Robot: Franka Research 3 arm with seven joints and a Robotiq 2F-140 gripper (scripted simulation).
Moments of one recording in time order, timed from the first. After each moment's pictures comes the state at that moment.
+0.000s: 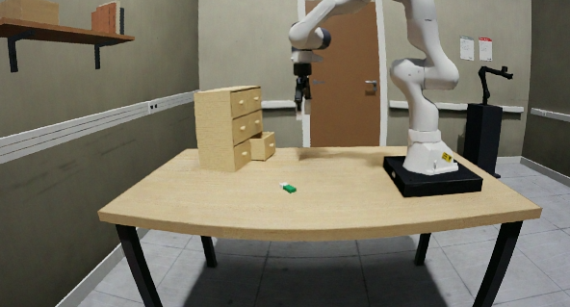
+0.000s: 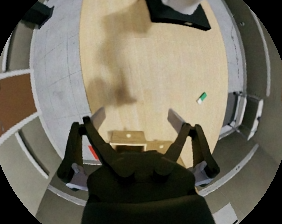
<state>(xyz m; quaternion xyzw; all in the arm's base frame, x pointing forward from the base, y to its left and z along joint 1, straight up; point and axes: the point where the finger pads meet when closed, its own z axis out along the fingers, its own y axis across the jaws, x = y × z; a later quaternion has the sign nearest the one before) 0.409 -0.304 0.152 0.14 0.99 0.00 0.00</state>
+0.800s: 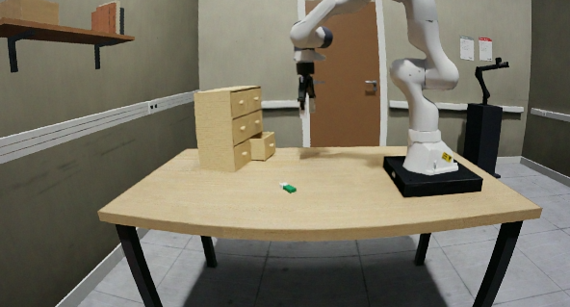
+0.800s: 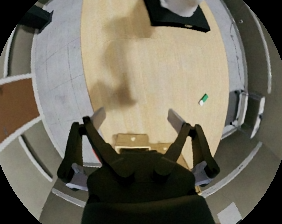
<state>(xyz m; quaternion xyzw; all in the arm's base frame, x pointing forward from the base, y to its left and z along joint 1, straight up) 0.392 -0.310 0.157 0.16 0.99 -0.01 -0.01</state>
